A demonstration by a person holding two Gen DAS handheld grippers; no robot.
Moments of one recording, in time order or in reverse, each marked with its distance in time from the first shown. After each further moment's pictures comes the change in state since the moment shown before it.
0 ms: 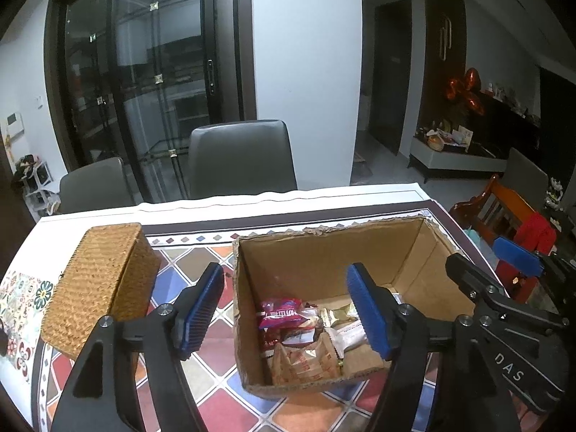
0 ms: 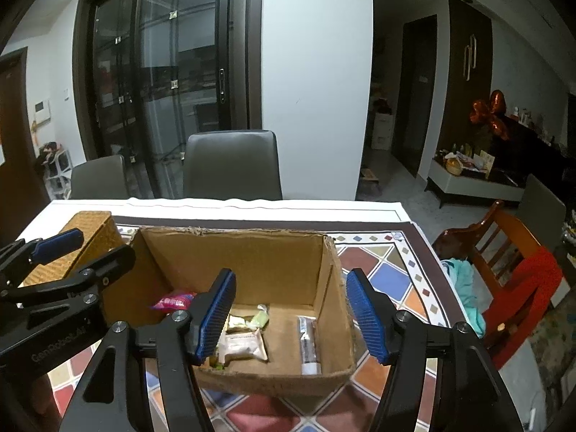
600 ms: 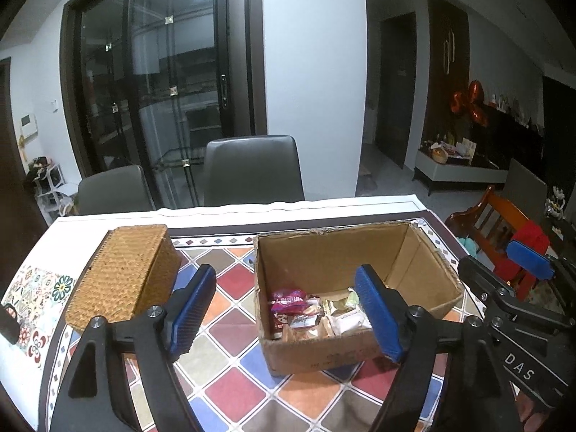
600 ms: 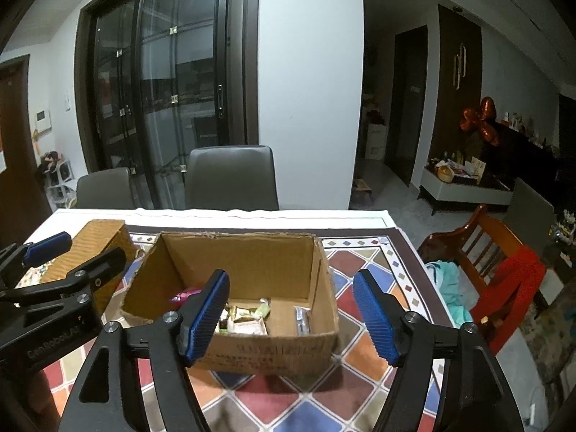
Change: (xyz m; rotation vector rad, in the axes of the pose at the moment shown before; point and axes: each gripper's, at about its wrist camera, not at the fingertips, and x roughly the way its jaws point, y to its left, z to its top) left arm -0.059 0.006 -0.012 -0.019 -0.055 0.031; right arm -0.059 0.000 -0.005 0.012 -0.052 -0.018
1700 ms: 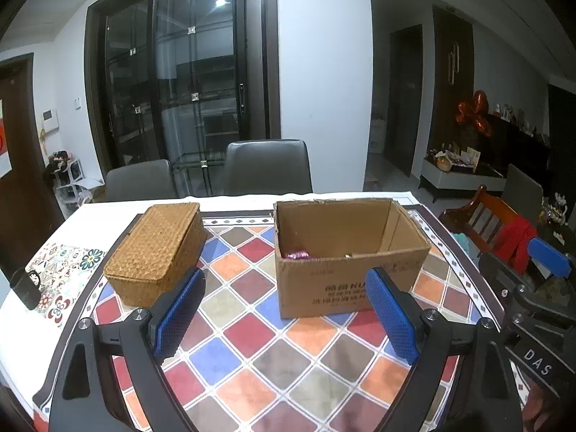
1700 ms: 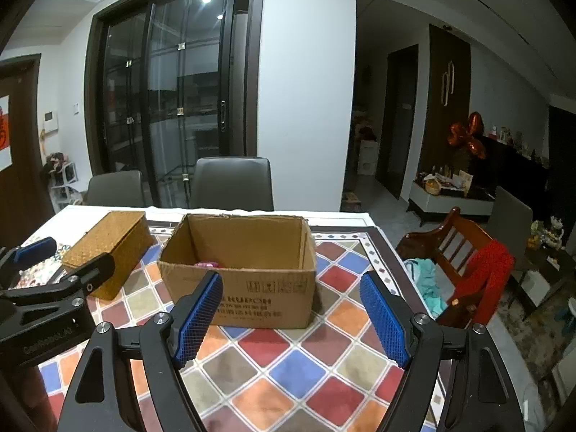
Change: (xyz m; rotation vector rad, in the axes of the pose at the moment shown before) left arm -0.101 0.001 -0.065 -0.025 -0.037 0.043; right arm -0.107 0.000 -0.049 -0.020 -0.068 -0.029
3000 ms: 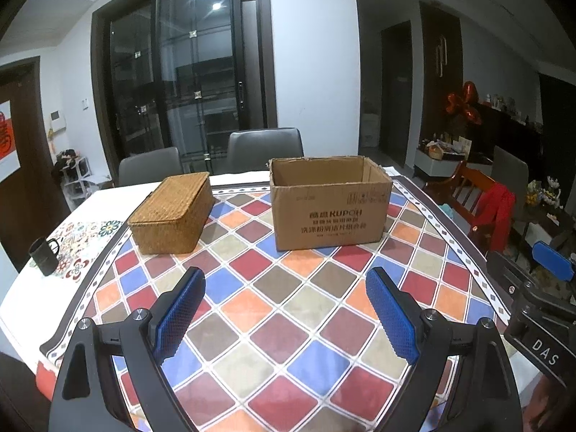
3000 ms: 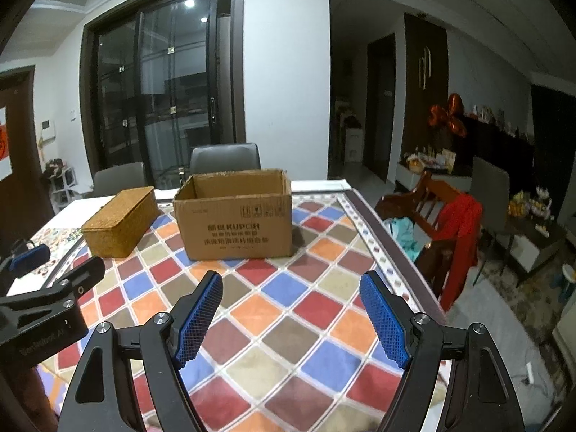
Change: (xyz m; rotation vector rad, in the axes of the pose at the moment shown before) left arm -0.110 -0.016 -0.099 0.023 -0.004 0.009; right arm -0.114 -0.021 -0.099 0.074 0.024 -0.021
